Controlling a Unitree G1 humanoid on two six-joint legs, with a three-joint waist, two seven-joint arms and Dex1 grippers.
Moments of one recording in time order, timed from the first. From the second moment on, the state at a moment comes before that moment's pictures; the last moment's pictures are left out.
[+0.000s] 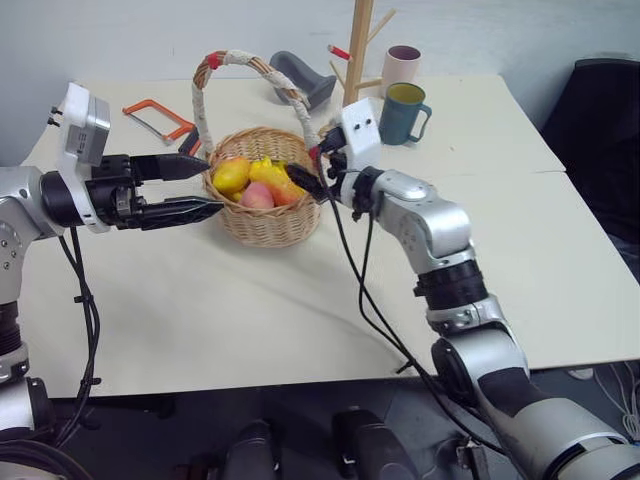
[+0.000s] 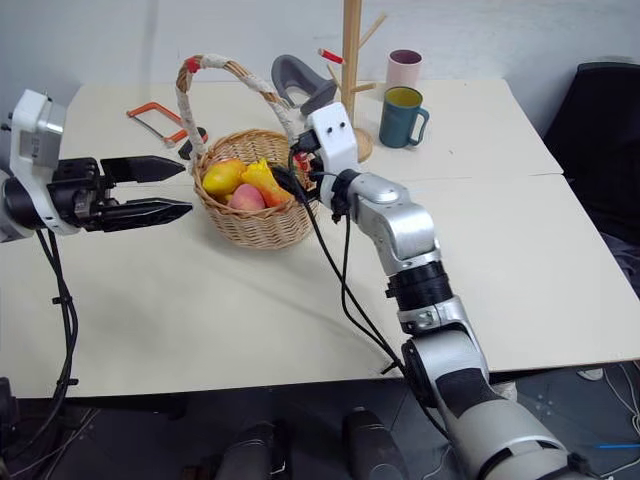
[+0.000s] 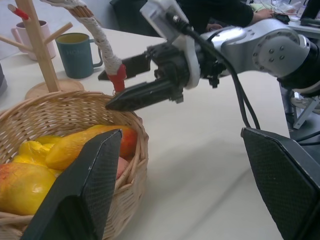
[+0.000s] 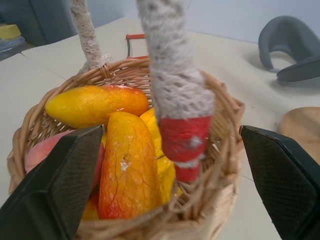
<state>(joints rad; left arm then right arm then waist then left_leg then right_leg) -0.69 0.97 0.26 -0.03 -0.71 0.78 -1.13 -1.04 -0.07 0.08 0.37 0.24 0.56 0.39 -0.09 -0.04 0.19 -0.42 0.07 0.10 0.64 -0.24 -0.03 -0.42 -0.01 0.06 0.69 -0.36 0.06</state>
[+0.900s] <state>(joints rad) -0.82 0.84 0.18 0.02 -0.72 0.72 -1.15 -0.46 -0.72 -0.34 -0.40 0.47 0.79 0.66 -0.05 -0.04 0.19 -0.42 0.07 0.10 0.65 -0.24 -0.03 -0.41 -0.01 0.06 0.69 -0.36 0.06</state>
